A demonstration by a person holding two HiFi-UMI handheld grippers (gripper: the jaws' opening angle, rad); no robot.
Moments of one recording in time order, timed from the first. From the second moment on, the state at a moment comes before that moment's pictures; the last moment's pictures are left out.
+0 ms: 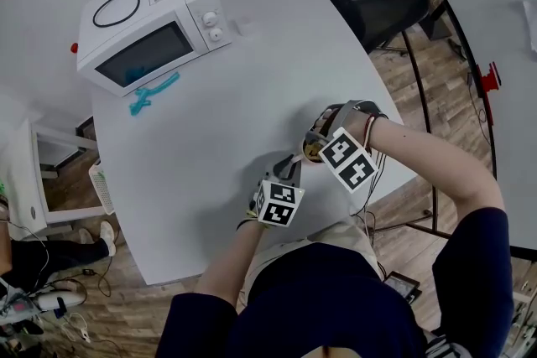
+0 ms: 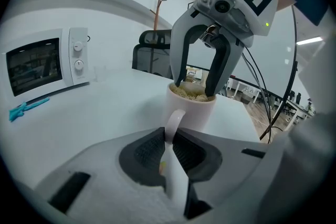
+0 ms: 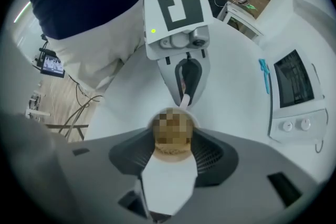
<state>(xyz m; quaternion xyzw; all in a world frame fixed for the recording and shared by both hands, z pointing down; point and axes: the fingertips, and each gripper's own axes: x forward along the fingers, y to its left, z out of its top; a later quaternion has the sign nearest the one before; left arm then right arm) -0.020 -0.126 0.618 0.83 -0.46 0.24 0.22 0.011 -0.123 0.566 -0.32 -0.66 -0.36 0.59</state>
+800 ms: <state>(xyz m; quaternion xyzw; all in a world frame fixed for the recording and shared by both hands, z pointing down) -0.019 -0.126 0.617 0.82 -0.47 0.23 0.22 -0.005 -0.131 0.577 -0.27 -0.71 -0.28 0.59</state>
